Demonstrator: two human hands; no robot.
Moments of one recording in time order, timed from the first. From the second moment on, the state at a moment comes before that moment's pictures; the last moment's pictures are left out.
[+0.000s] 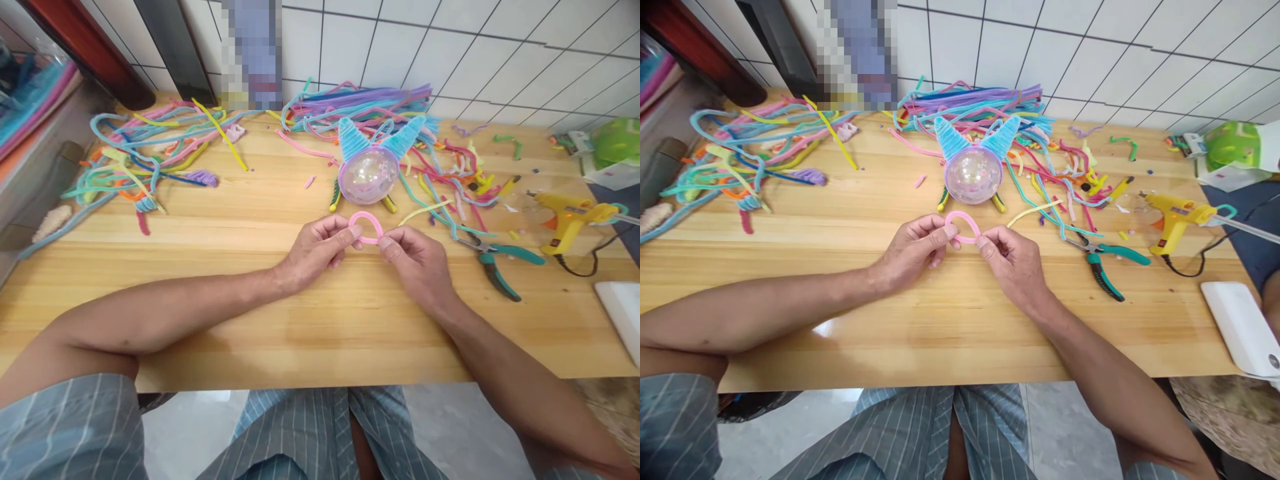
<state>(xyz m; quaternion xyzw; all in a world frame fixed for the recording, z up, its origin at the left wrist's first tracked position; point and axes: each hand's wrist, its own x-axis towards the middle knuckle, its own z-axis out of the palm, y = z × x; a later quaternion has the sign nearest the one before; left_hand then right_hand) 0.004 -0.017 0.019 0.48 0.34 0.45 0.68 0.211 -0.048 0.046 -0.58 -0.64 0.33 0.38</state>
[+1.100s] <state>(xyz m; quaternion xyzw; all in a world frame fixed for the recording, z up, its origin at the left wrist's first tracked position) -0.010 -0.025 0.032 0.60 0.33 0.54 0.50 0.241 -0.027 0.104 -0.49 -0.77 0.34 0.24</state>
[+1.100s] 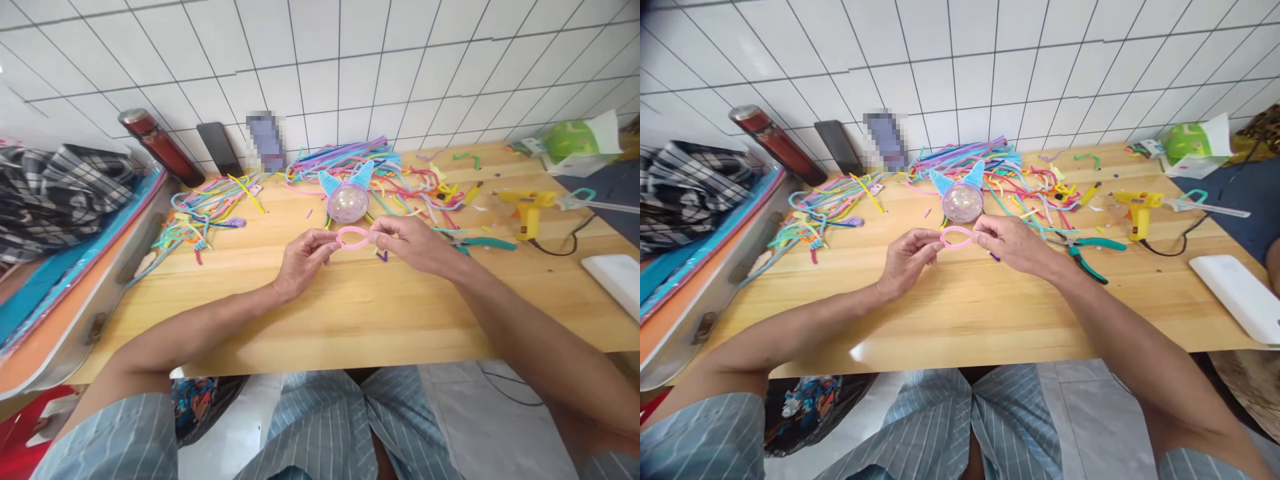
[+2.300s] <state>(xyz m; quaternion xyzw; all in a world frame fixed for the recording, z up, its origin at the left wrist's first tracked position) -0.019 -0.027 0.014 0.62 0.34 0.50 0.51 0.244 -0.023 0.058 -0.44 -0.76 0.40 0.26</state>
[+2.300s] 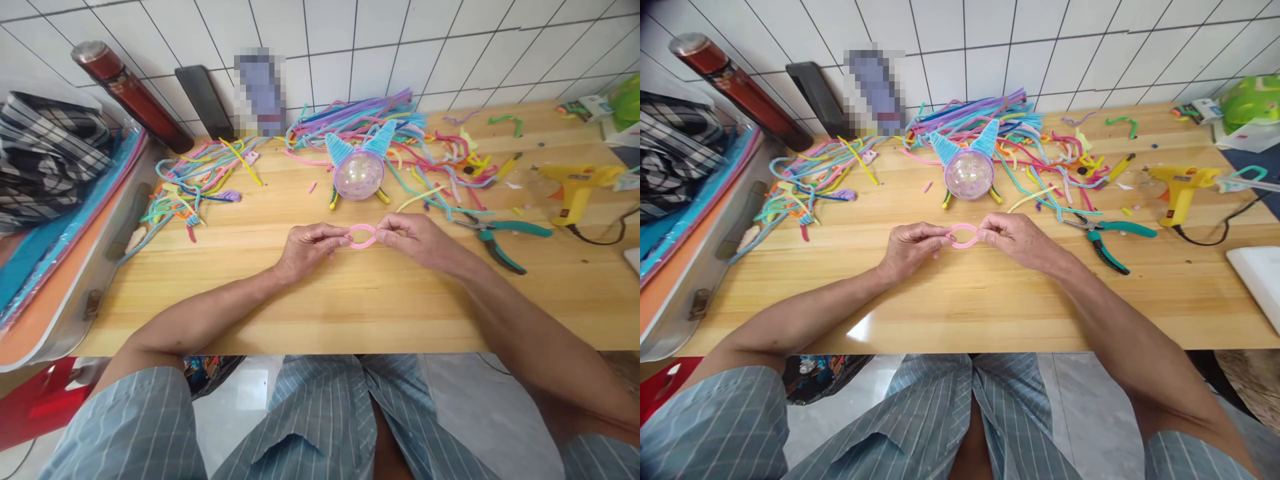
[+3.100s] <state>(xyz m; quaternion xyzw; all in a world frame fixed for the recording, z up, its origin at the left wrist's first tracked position) -0.023 -0.025 0.017 0.62 0.34 0.48 0.52 0.244 -0.026 0.062 -0.43 -0.77 0.41 0.25</state>
